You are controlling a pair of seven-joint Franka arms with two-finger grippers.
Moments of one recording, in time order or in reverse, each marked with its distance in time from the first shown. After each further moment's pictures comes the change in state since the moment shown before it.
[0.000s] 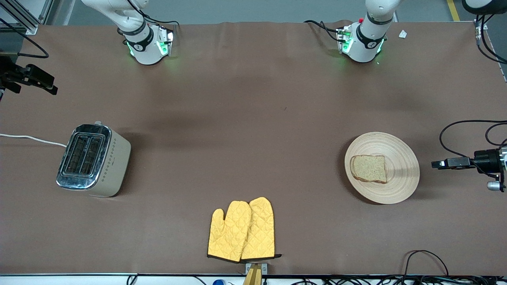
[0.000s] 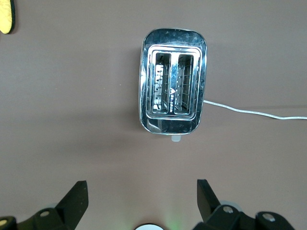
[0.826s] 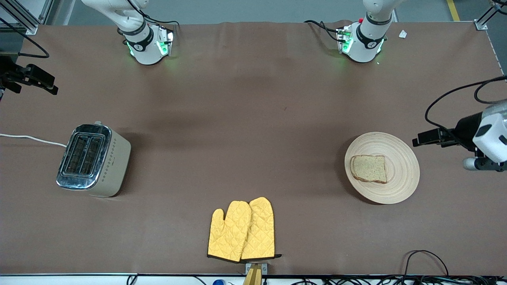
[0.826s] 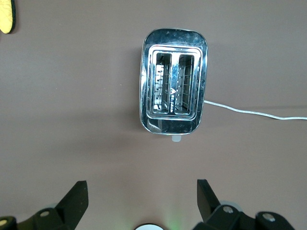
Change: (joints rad) left arm -0.181 -0.382 -0.226 0.006 0.380 -0.133 -0.528; right arm 0.001 0.000 0.001 0.000 0.000 0.000 0.000
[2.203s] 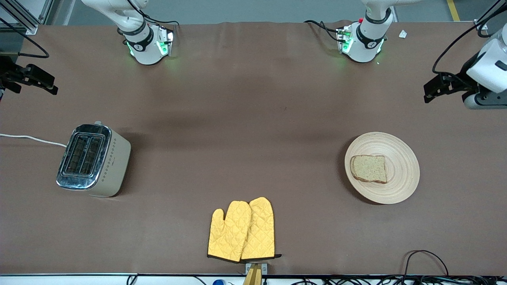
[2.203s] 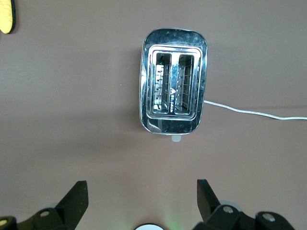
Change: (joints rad) left arm -0.498 -0.393 0.555 -0.240 -0.006 -0.041 0.080; right arm 0.000 0.000 0.000 0.000 0.000 0.000 0.000
